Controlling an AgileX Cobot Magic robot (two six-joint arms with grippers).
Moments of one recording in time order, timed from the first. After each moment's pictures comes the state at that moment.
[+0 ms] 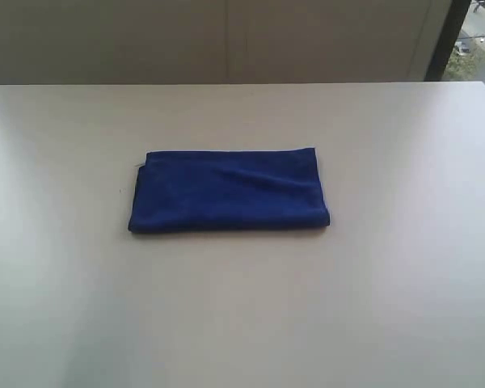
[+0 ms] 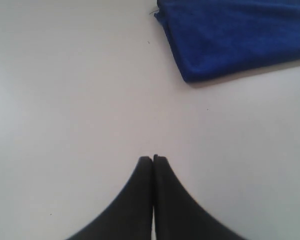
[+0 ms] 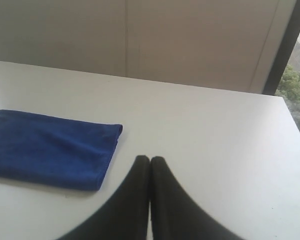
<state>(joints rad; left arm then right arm) -0.20 0.60 -0.43 -0.21 0.61 0.17 0.03 0.34 -0.47 0.04 0.46 -0.04</state>
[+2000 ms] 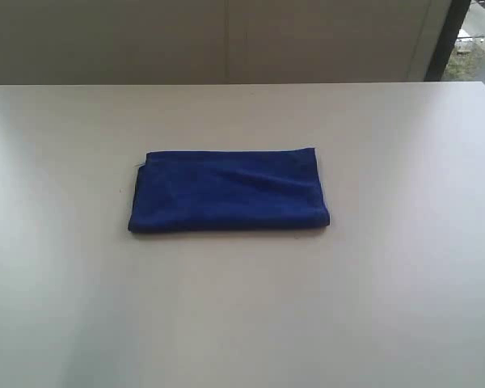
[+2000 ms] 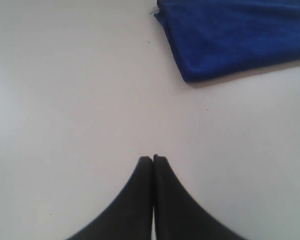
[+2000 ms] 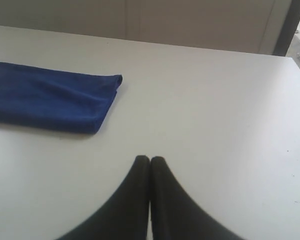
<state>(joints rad) -0.20 0.60 -0.43 -0.21 0.61 0.17 0.03 0.01 -0.08 0.04 0.42 -0.04</state>
